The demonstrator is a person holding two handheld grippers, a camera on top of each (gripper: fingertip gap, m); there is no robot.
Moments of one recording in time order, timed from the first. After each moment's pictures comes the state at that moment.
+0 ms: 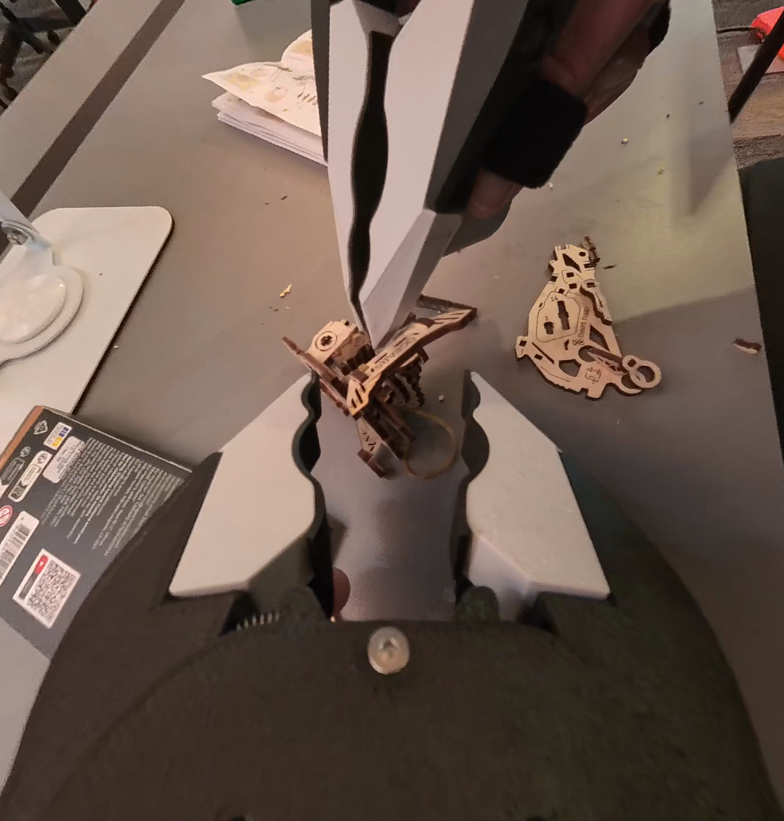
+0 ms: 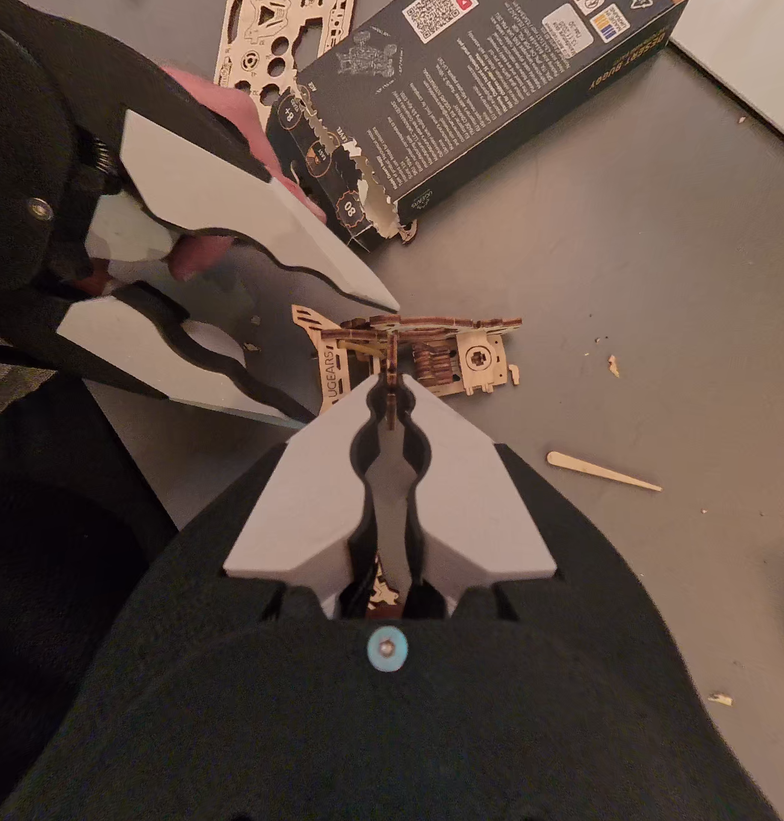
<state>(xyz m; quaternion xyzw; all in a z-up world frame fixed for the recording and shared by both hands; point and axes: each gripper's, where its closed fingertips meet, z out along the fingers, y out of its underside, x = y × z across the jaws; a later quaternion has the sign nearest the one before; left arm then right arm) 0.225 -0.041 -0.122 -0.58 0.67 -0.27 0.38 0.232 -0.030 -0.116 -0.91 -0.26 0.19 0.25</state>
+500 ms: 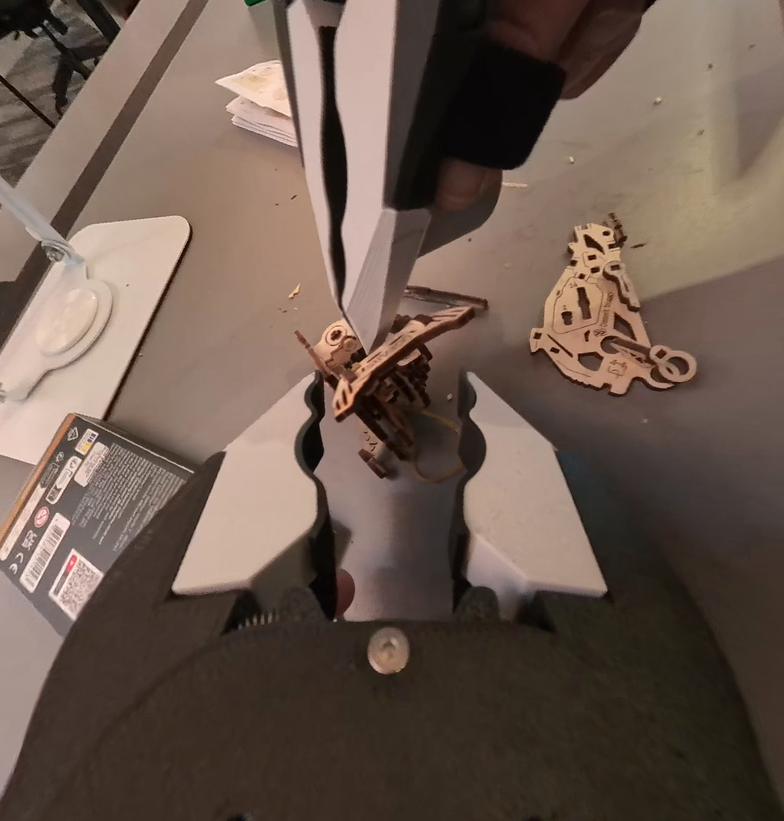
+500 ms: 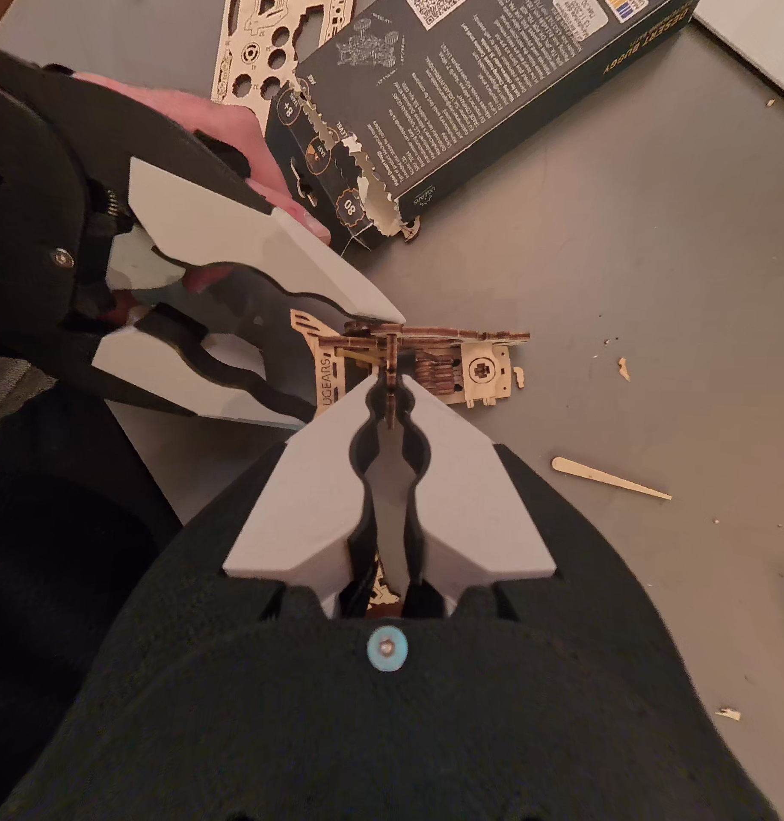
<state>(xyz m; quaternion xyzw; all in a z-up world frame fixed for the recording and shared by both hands) 0.229 -0.039 -0.128 -0.57 0.68 -0.23 0.40 0.231 -0.029 -0.119 -0.91 -0.26 0.20 0.24</state>
